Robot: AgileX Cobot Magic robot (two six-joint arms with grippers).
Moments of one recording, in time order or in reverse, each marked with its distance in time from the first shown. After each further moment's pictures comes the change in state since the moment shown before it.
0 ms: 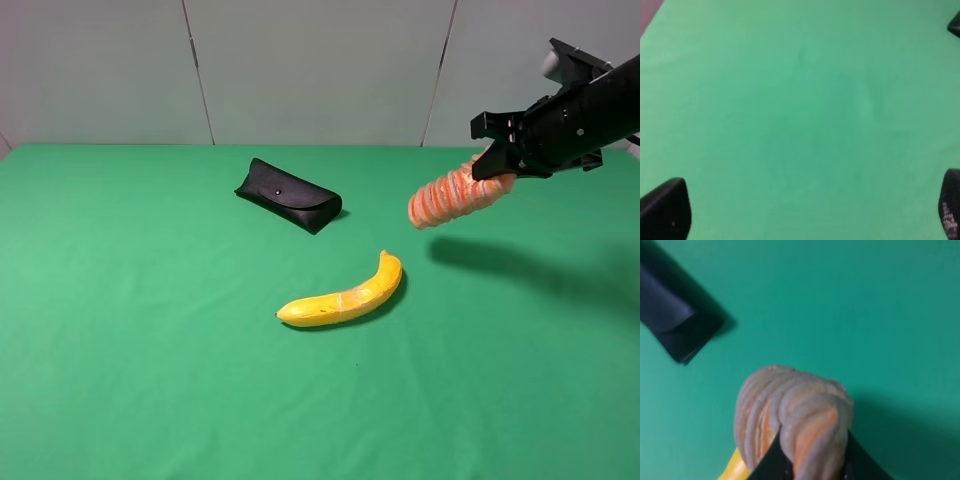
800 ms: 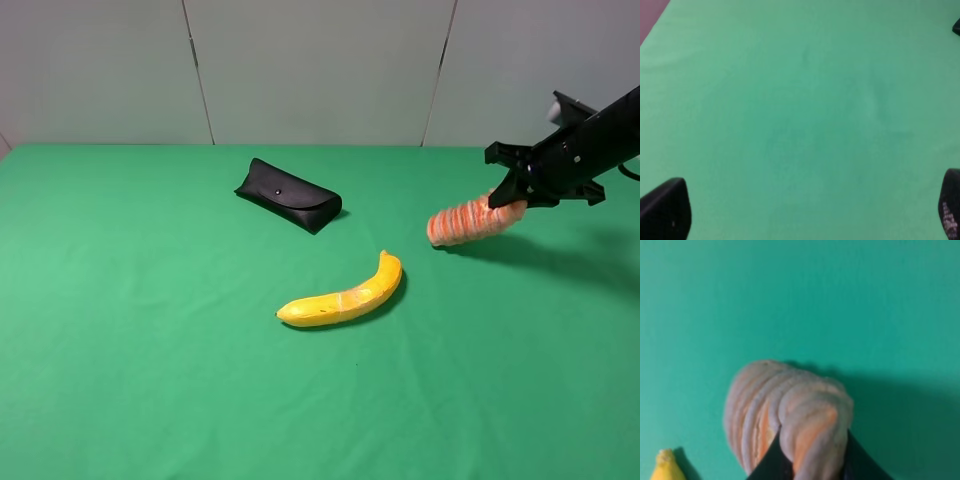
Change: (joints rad) left arm 0.002 0.000 0.000 0.002 0.000 0.000; right arm -0.131 0.227 -0.082 -0.005 0.041 0.016
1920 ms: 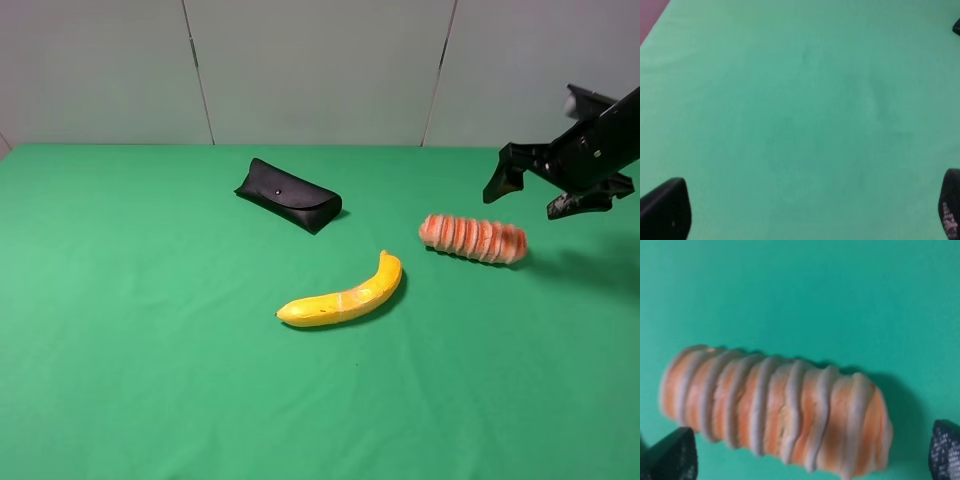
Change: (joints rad) left arm 0.001 0.000 0.000 0.000 0.000 0.000; right arm 0.000 -0.064 -0.001 -0.201 0.031 0.144
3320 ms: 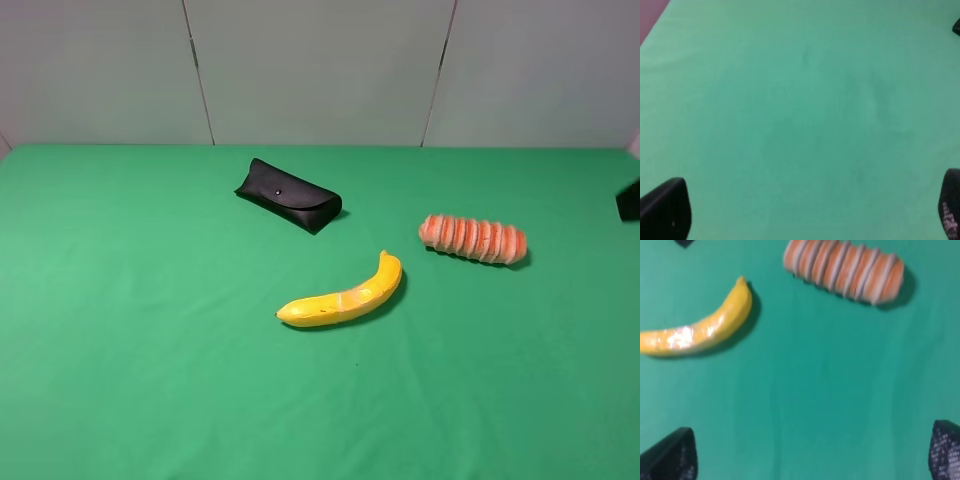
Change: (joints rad) left arm 0.000 0.000 0.000 0.000 0.000 0.000; right arm 0.000 -0.930 0.202 -0.127 0.542 0.027
